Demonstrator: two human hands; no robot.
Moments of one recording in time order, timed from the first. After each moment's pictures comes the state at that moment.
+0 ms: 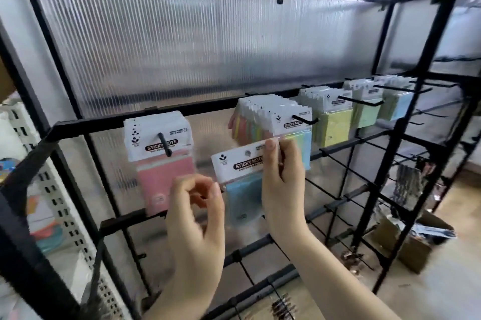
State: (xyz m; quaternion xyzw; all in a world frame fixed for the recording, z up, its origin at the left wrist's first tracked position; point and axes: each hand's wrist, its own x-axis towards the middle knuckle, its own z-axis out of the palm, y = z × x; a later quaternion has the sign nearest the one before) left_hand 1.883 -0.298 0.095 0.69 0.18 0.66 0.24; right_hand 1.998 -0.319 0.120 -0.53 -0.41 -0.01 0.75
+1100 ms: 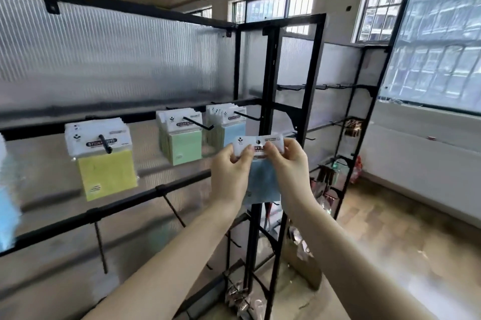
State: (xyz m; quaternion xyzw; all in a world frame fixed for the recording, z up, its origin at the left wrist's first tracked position) left_hand 2.364 -0.442 0.149 0.66 0.16 0.49 0.54; right_hand 2.436 -0.513 0.155 -0.59 -0.30 0.01 0.75
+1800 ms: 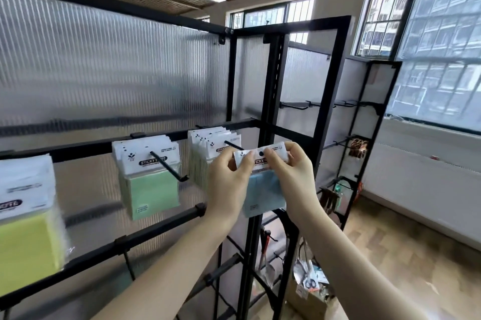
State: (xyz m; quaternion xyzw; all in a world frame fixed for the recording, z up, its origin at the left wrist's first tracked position) left_hand 2.476 -0.362 0.161 0.69 0.14 0.54 0.46; right_hand 2.559 -0.439 0.168 -0.59 -0.34 0.01 0.73
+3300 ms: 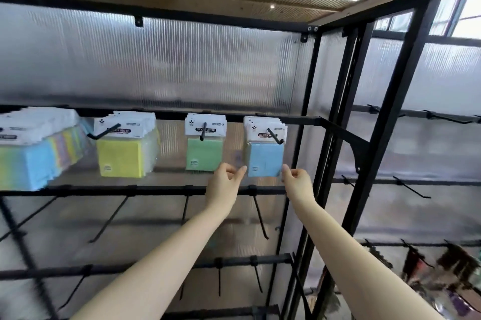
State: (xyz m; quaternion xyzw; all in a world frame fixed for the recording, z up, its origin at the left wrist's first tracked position) left_hand 2.466 -0.346 0.088 0.66 0.49 0.48 0.32; right_hand 2.628 -0.378 0.092 -0.68 -0.40 0.23 0.57
